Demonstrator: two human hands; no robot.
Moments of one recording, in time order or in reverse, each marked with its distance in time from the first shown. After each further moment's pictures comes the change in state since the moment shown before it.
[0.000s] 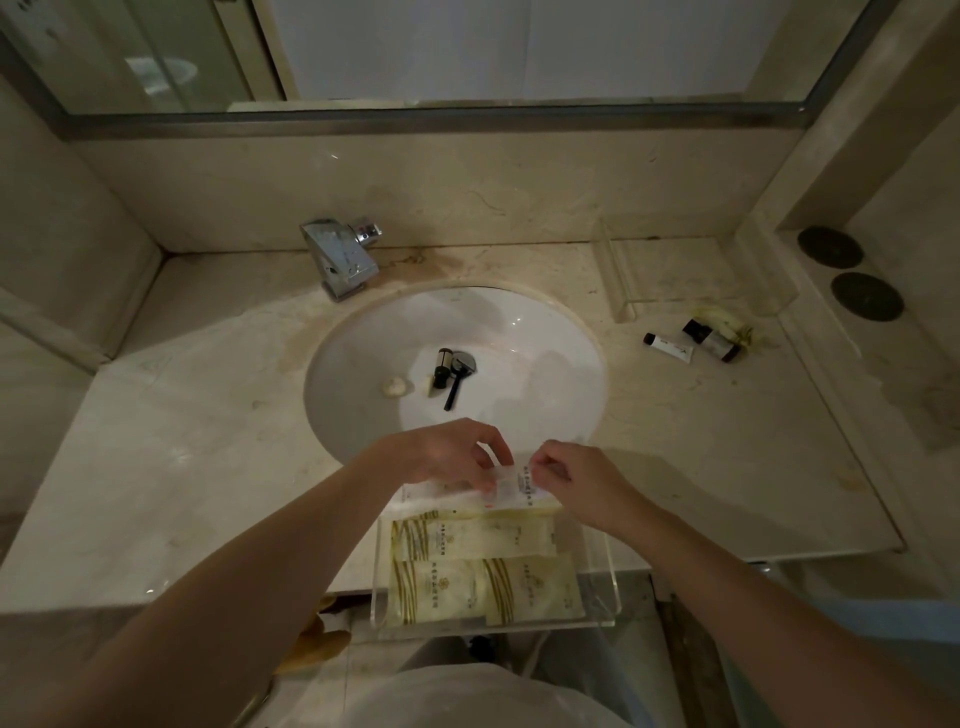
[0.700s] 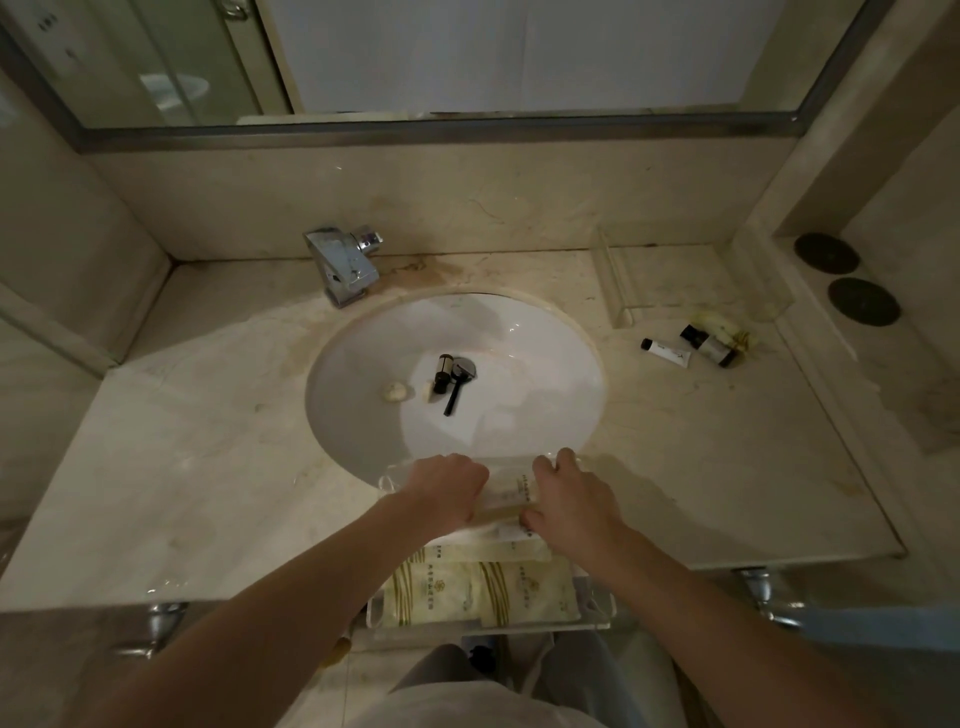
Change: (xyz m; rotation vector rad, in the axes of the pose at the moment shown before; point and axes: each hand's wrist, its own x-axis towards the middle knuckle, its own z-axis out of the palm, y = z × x) left_hand 0.003 -0.022 0.044 1.010 0.413 -0.012; right_hand -0.011 -0.005 0.025 -0.577 0.047 0.028
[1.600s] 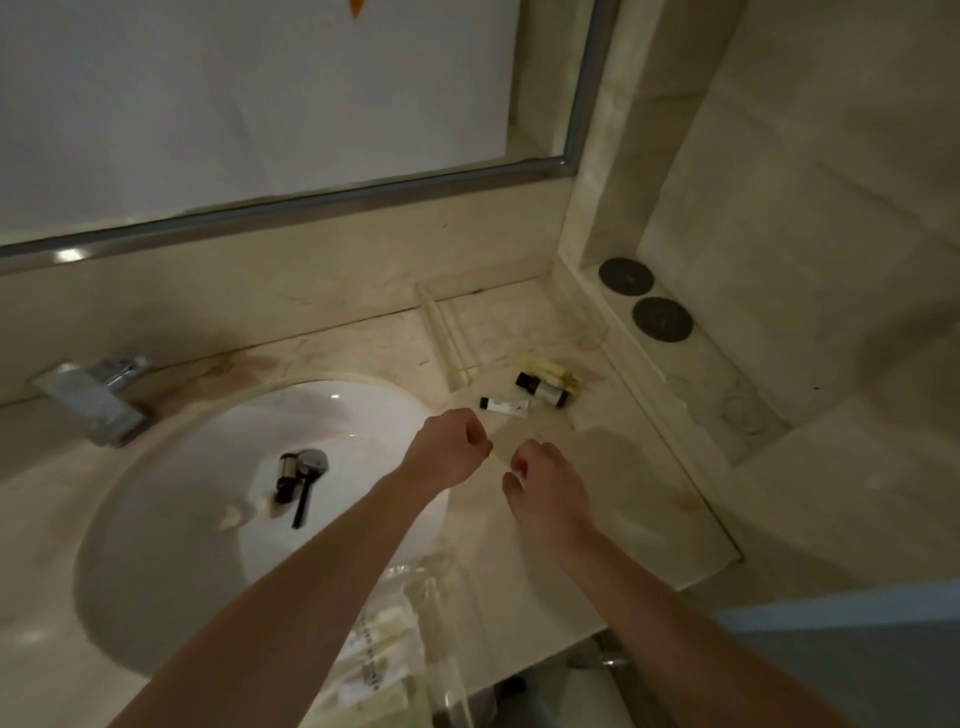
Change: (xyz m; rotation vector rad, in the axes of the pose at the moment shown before) left_hand 0.175 0.133 -0.110 -0.705 0.126 0.000; right_hand 0.035 0.153 -0.061 0.482 0.328 0.451
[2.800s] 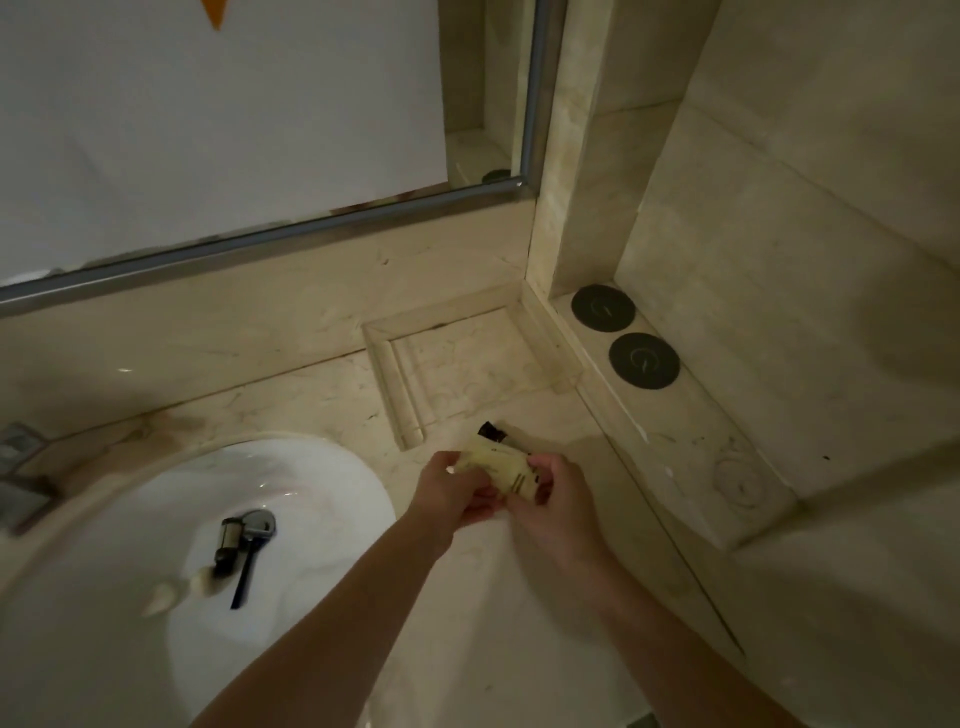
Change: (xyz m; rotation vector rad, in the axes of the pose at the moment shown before) left_hand 0.070 0.042 0.050 -0.972 -0.054 -0.407; right_hand 0.086 0.062 -0.020 0.564 0.071 0.122
